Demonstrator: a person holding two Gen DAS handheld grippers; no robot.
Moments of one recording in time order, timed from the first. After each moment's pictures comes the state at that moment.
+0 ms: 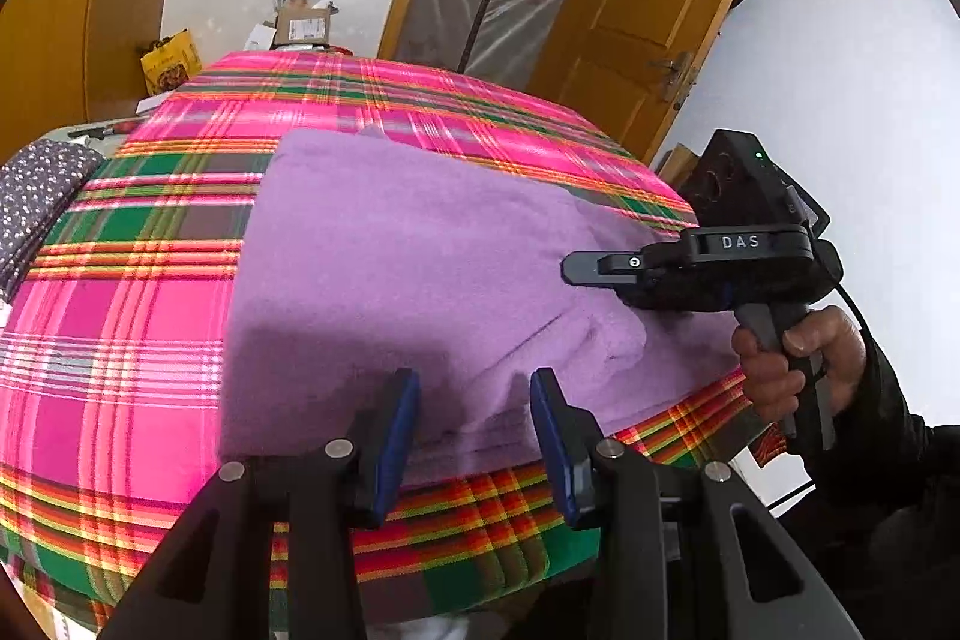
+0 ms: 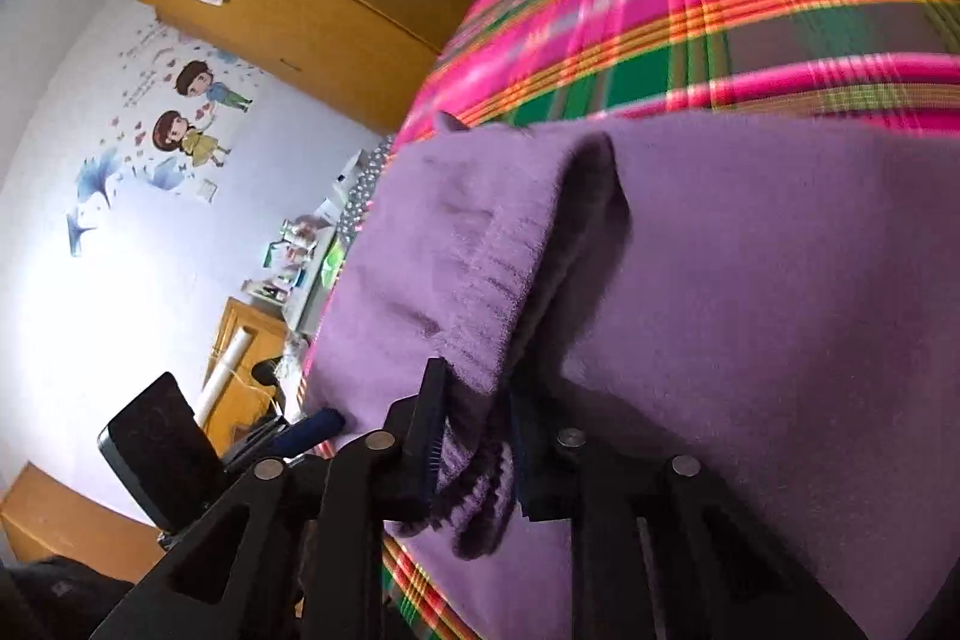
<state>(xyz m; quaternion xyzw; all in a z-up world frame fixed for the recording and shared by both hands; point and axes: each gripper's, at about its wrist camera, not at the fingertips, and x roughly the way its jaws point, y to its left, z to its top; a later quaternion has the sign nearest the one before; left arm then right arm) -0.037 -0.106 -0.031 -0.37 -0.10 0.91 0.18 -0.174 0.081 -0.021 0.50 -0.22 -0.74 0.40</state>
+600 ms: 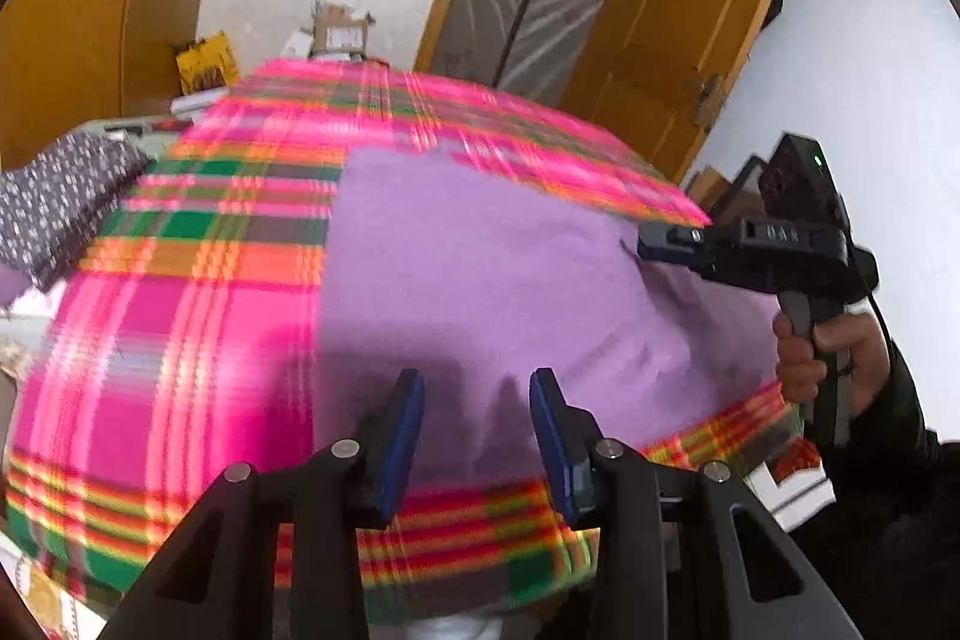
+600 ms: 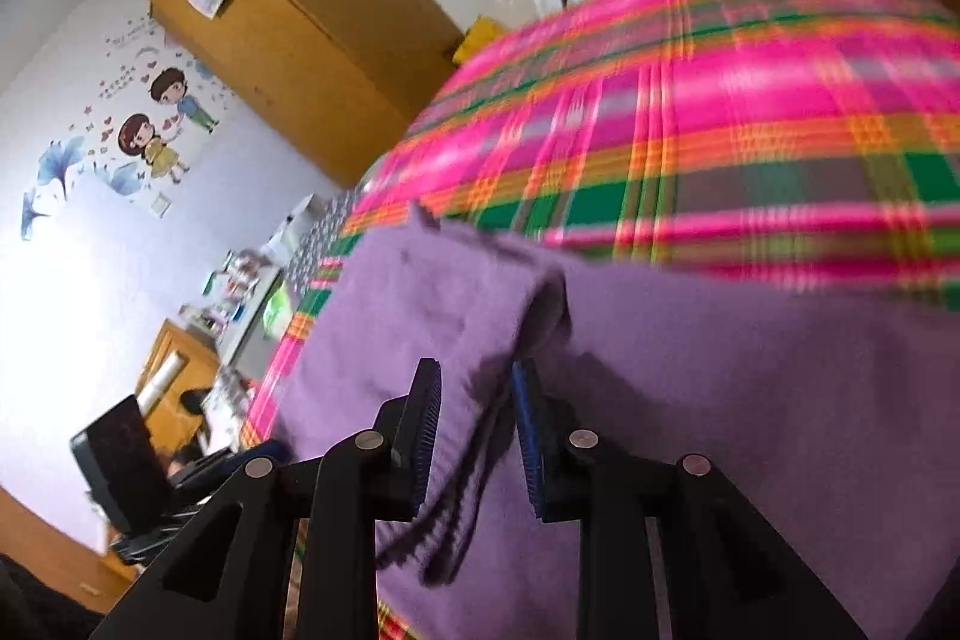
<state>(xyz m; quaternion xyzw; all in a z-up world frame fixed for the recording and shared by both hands) -0.036 -0.136 -0.024 -0.36 -0.11 0.92 0.14 -0.181 0.091 0.016 0.43 -0.17 -0.82 0.34</state>
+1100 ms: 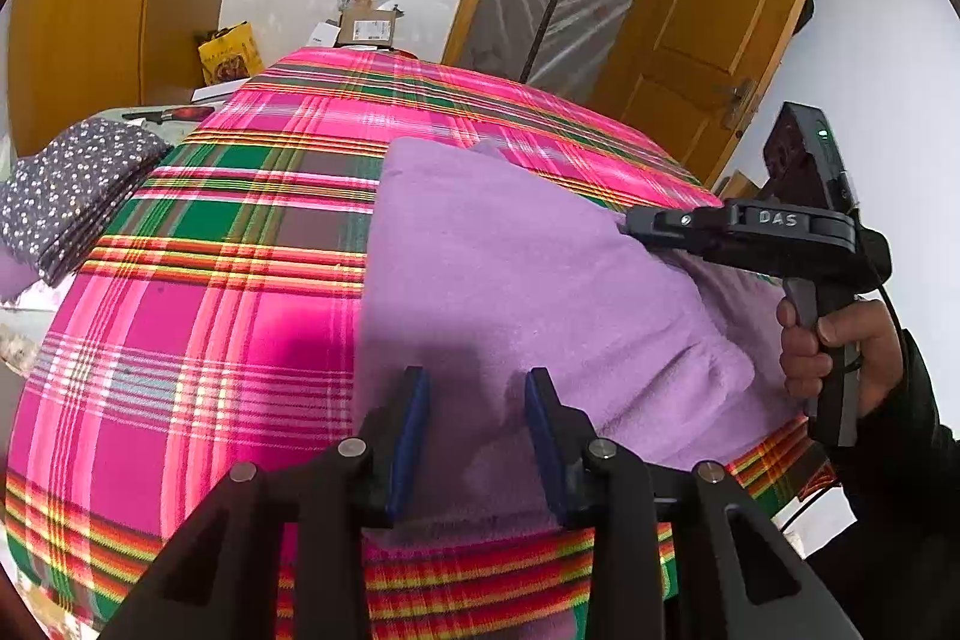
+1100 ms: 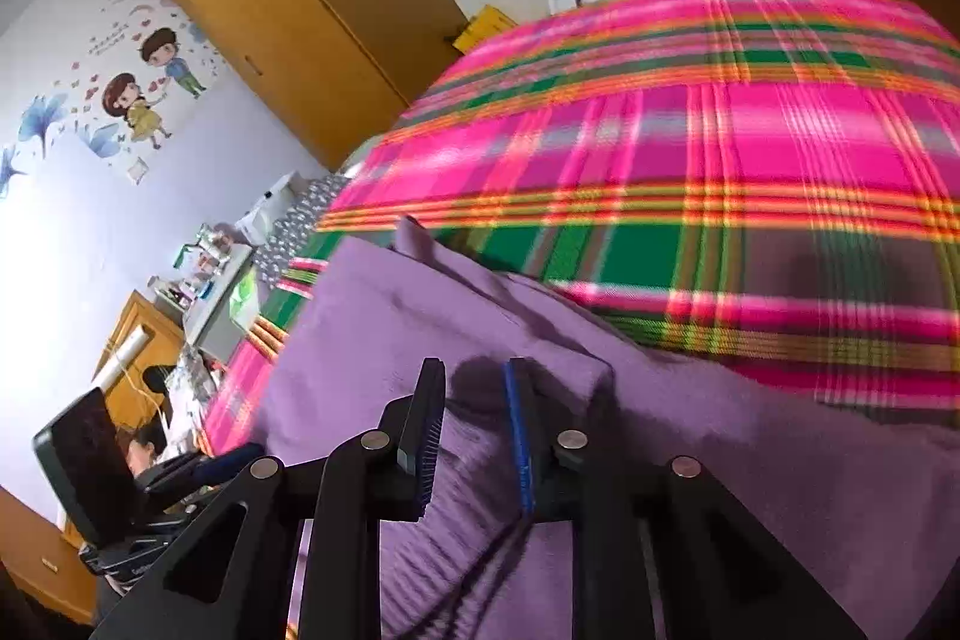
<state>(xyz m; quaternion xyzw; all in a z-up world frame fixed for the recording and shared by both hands) -0.049 -0.147 -0.039 -0.37 -0.12 0.91 0.12 -0.212 0.050 0.008 0.43 -0.12 -0.83 0.34</state>
